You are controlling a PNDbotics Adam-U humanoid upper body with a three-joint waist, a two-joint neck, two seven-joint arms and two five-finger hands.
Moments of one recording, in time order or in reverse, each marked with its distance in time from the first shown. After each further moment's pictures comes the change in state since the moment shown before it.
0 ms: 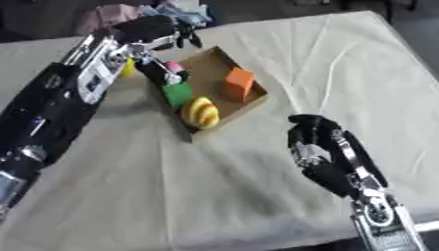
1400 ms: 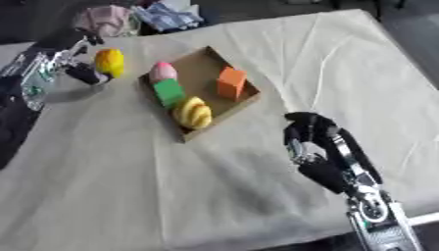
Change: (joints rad) left arm 0.029 0.066 0.188 0.356 -0.161 0.262 0.186; right arm -0.001 0.000 -0.005 0.000 0.000 0.002 -0.005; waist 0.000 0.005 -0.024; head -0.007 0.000
